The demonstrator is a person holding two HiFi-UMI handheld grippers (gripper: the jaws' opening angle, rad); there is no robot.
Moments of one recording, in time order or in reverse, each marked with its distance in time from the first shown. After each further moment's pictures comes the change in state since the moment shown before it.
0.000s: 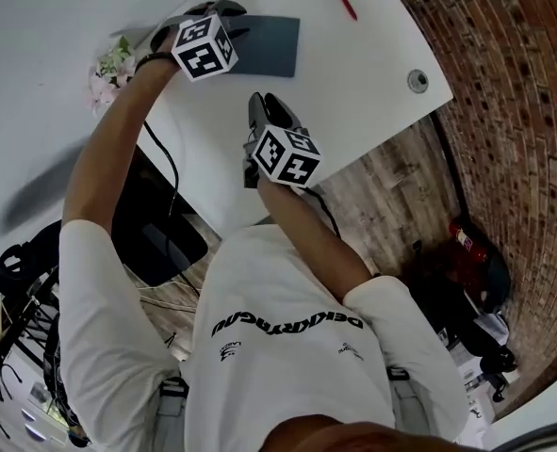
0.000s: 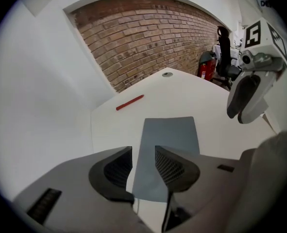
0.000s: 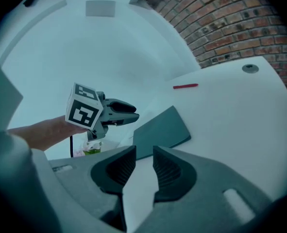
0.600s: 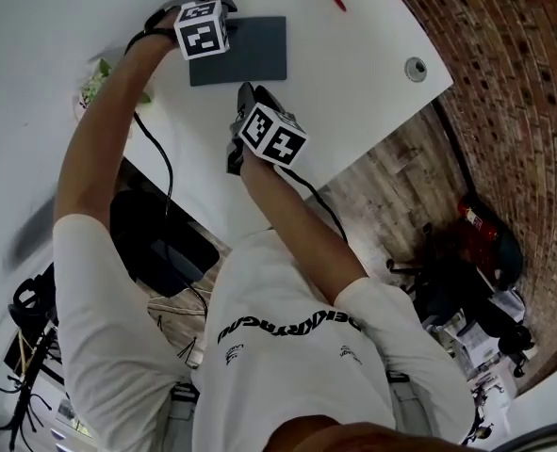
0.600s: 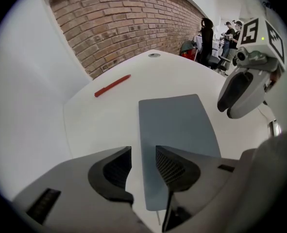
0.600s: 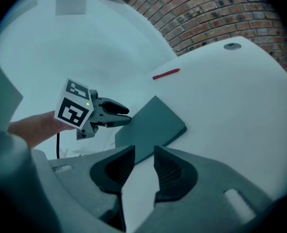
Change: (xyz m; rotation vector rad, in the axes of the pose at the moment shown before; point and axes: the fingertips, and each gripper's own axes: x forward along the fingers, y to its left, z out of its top) left arm 0.069 0.010 -0.026 0.176 0.115 -0.236; right arm 0.060 -0.037 -0.009 0.229 0.004 -0.178
